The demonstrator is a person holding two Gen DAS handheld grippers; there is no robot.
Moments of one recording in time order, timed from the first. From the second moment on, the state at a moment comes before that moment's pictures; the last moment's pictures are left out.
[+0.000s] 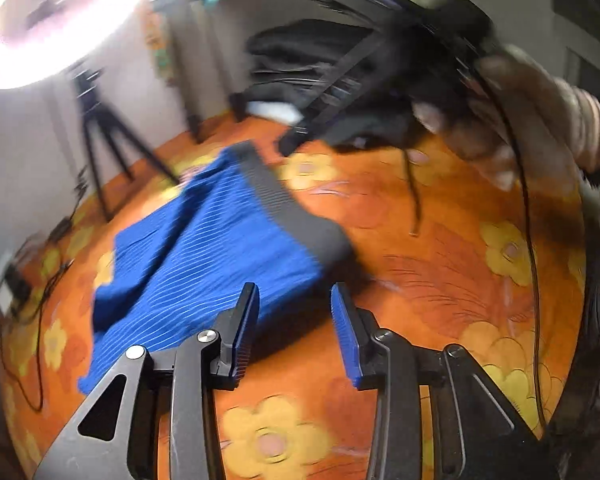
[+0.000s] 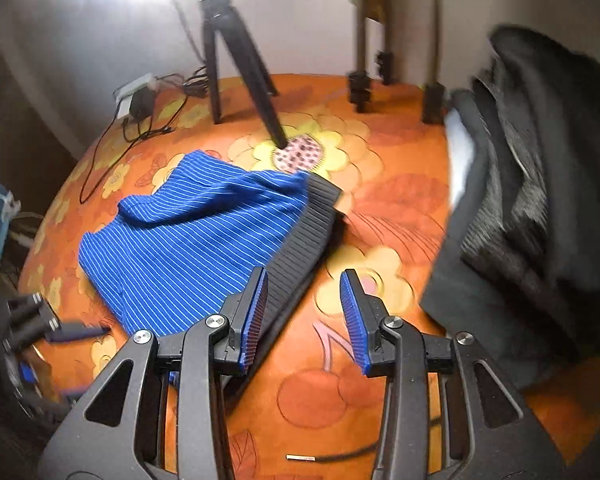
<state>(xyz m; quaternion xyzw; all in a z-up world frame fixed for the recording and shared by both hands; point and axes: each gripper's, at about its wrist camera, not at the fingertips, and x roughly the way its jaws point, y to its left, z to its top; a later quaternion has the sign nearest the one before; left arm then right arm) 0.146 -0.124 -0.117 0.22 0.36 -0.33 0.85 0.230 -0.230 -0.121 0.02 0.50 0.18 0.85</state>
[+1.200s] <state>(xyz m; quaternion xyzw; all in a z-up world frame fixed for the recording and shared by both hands) 0.181 -0.130 -0.115 0.13 0.36 -0.32 0.87 0.266 -0.256 -0.170 0.23 0.56 0.19 0.77</state>
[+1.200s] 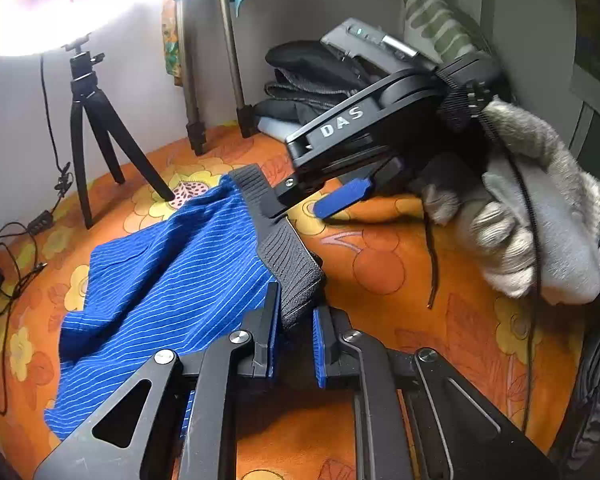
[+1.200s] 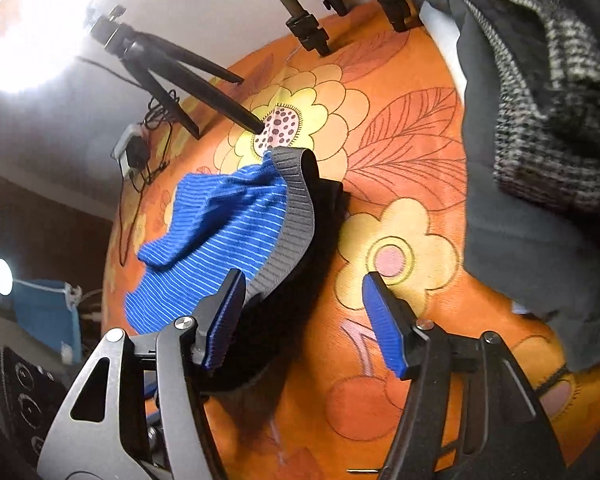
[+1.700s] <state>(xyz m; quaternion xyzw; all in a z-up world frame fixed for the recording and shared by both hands) 0.190 -0.106 -0.092 0.06 0.33 -0.33 0.88 0.284 -0.242 -0.189 0.35 0.56 0.21 0.72</state>
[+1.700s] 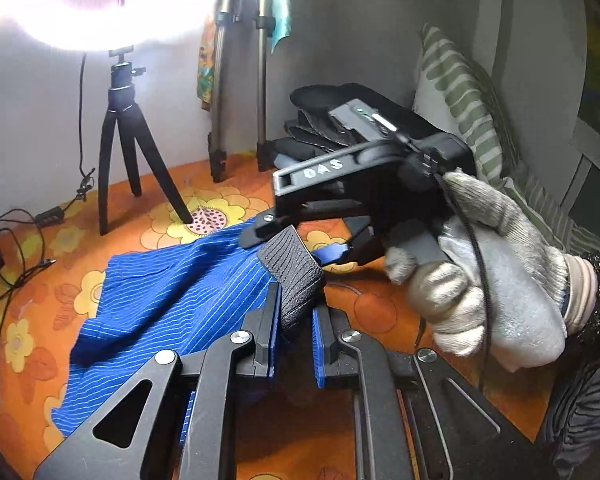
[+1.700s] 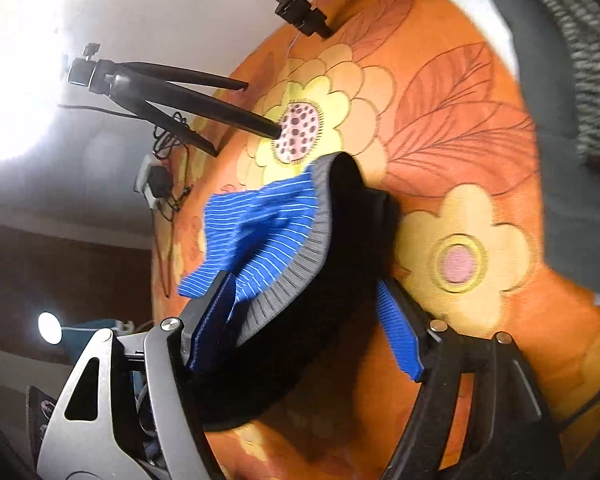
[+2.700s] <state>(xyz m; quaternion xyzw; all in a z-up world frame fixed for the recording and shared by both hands) 0.150 -0.096 -0.087 -0.04 0.34 -0.38 0.86 0.224 -0.265 -0.143 0.24 0.55 0.15 0.79</state>
